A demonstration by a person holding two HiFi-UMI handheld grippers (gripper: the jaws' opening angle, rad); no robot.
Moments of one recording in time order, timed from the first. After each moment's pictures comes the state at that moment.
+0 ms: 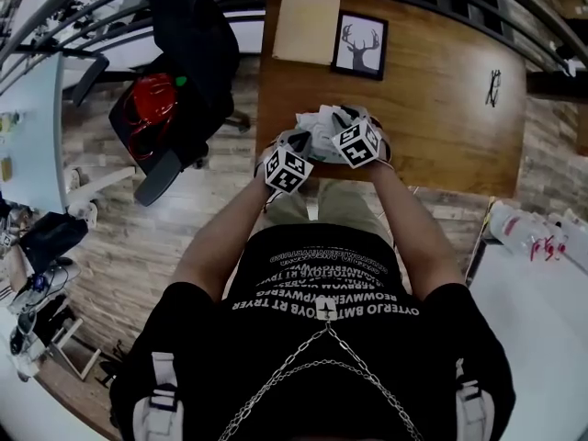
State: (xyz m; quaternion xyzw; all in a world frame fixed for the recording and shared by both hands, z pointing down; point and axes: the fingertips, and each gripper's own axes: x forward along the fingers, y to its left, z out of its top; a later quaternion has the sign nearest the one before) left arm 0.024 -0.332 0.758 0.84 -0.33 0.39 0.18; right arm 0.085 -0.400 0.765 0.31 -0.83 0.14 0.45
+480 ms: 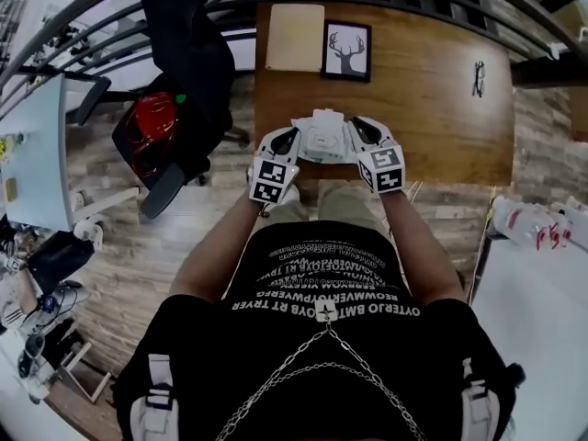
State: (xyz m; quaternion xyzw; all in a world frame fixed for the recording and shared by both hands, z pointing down) left arm 0.002 -0.353 0.658 0.86 -0.41 0.25 0.18; right arm 0.132 -0.379 0.648 0.44 -0.84 0.20 0.25
